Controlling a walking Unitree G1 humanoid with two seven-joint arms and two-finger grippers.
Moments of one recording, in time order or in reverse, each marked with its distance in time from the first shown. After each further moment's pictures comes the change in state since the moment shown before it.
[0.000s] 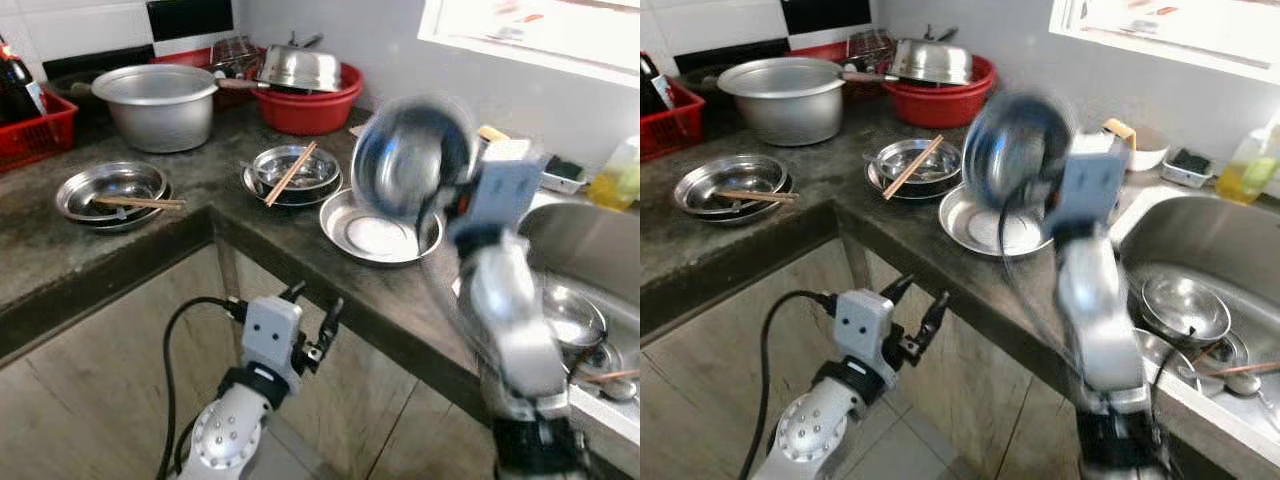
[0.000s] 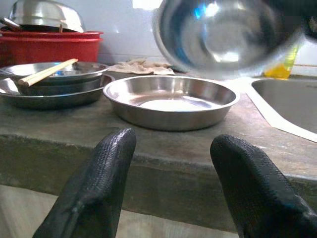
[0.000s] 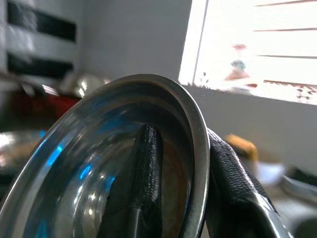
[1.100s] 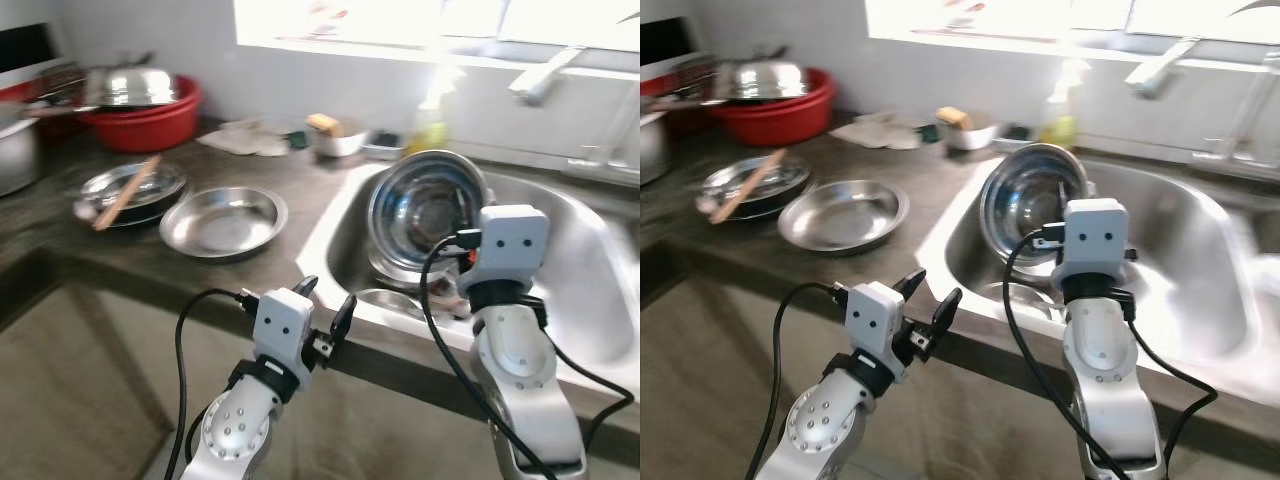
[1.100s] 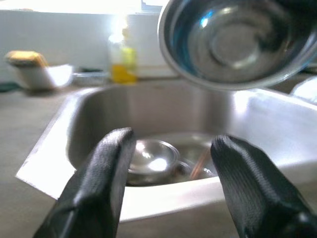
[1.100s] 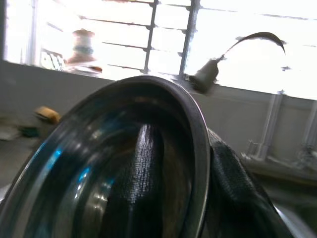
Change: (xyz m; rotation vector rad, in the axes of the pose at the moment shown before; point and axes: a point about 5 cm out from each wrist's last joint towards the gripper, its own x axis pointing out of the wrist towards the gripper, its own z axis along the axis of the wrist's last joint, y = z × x) left arm 0.005 0.000 -0.001 0.014 0.010 -0.039; right arm -0.023 0.002 0.009 -0.023 0.002 -0.051
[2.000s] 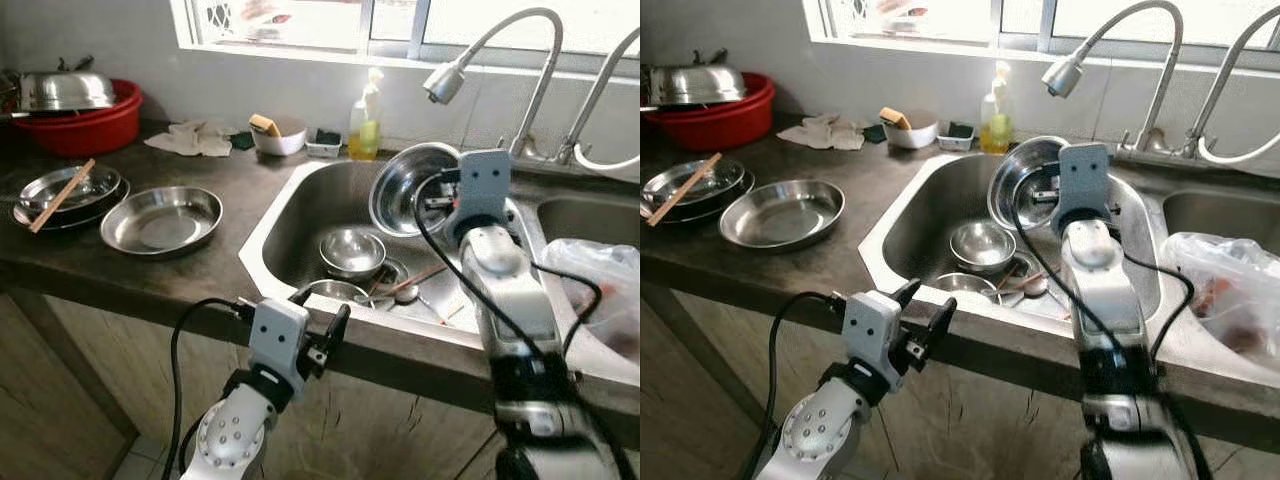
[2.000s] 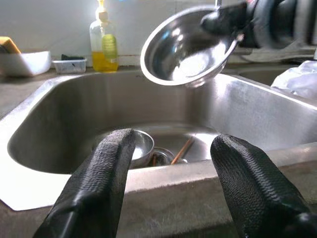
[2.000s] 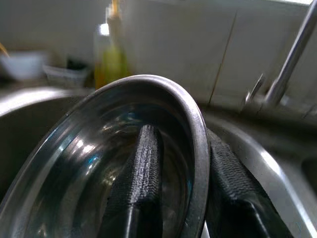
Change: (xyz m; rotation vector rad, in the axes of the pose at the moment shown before) left arm -0.008 -0.008 -0.006 -0.031 0.033 -0.005; right arm 0.099 -0.017 -0.044 -0.010 0.391 0.025
